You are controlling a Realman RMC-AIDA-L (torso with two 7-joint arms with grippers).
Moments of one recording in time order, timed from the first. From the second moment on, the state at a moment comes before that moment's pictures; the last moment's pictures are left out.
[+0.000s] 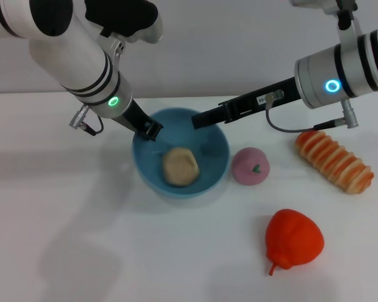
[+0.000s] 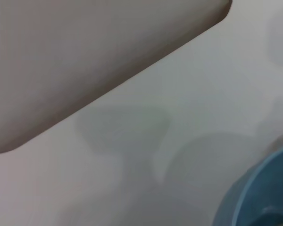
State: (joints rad) left arm -1.02 -2.06 -1.70 -0.73 2.69 -1.09 0.30; right arm 0.84 2.06 -1.12 -0.86 -2.12 -1.32 2.41
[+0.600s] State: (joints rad) left arm -0.98 -2.06 -1.71 -0.73 2.69 -1.00 0.31; right arm 0.62 2.07 -1.10 -0.92 -1.86 -1.07 1.97
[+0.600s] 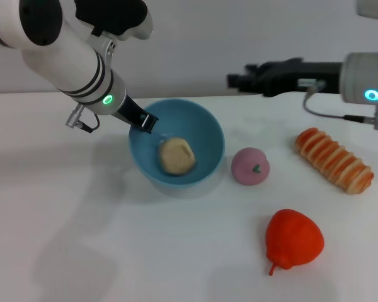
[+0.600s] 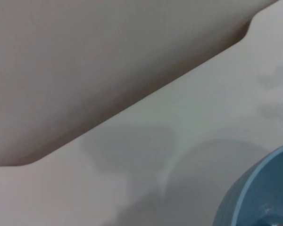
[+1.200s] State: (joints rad) left arm -0.98 -2.06 -1.71 -0.73 2.69 -0.96 0.31; right arm 0.47 2.08 -1.16 -0.81 -1.42 -0.60 1.28
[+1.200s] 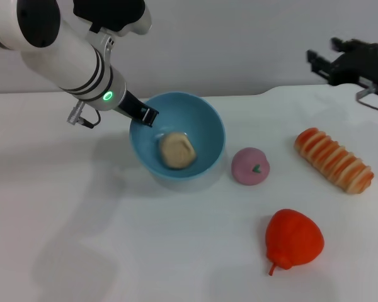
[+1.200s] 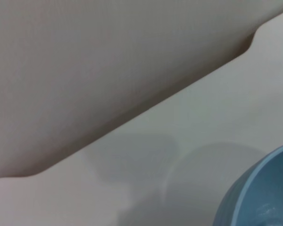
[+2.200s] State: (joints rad) left arm -1.04 -2.06 -1.65 -0.79 2.70 -0.83 0.32; right arm 0.35 2.07 -1.01 -0.34 -0.51 -0.95 0.54
